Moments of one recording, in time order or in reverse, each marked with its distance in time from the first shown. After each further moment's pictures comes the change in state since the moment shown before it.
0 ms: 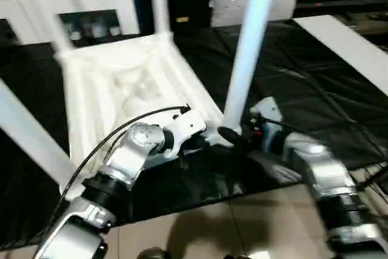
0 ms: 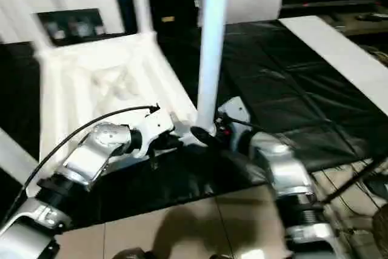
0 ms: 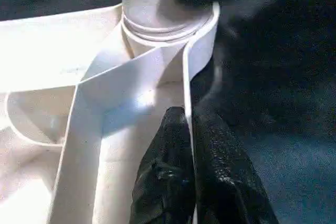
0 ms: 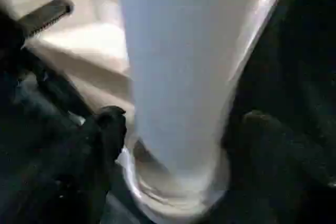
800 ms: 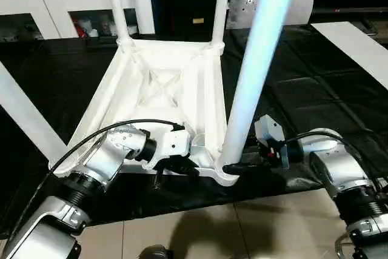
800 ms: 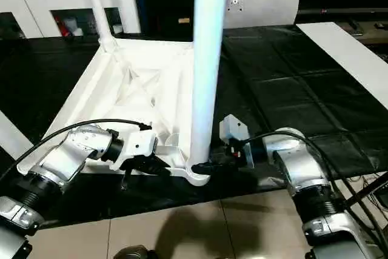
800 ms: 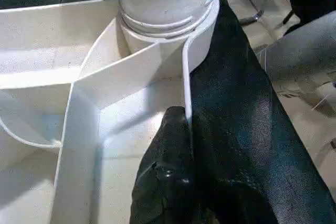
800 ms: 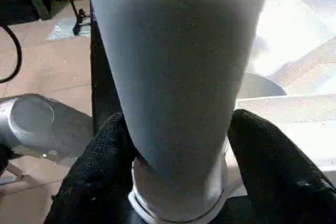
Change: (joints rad) left arm 0.003 0.134 -0.076 0.015 -0.065 -0.217 -0.334; right arm -0.046 -0.067 0.137 0.089 0.073 -0.144 0.488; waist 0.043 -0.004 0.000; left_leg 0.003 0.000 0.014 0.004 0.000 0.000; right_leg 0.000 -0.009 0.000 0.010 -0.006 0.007
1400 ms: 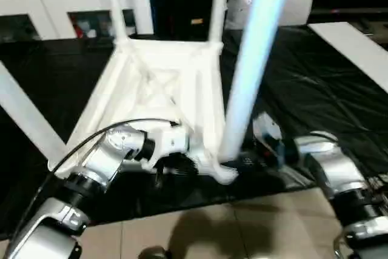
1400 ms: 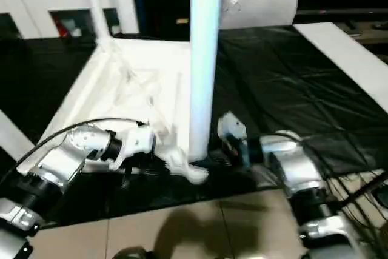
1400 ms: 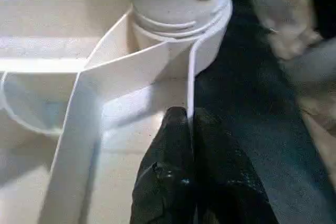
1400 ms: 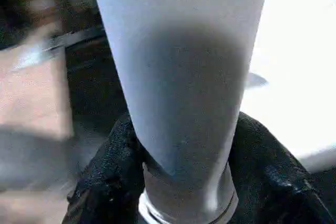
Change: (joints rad) left arm 0.012 -0.059 0.065 -0.011 0.022 0.174 0.146; right arm 0.016 0.097 -0.051 -0.015 -0.019 0.138 -0.228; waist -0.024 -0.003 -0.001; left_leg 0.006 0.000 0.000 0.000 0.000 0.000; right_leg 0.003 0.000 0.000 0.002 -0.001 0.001
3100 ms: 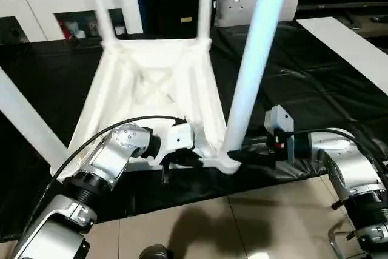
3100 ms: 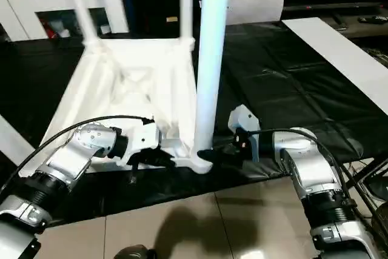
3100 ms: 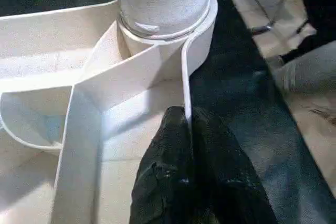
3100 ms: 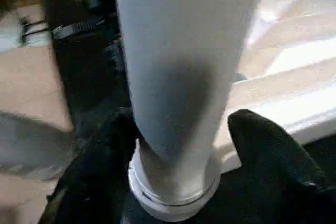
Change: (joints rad) left arm -0.027 0.017 -0.041 0.048 -0.007 -0.156 -0.095; right arm 0.023 -0.134 0.009 -0.102 0.014 -0.030 0.123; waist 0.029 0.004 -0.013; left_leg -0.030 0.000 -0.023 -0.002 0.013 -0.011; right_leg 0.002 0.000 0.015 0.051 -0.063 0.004
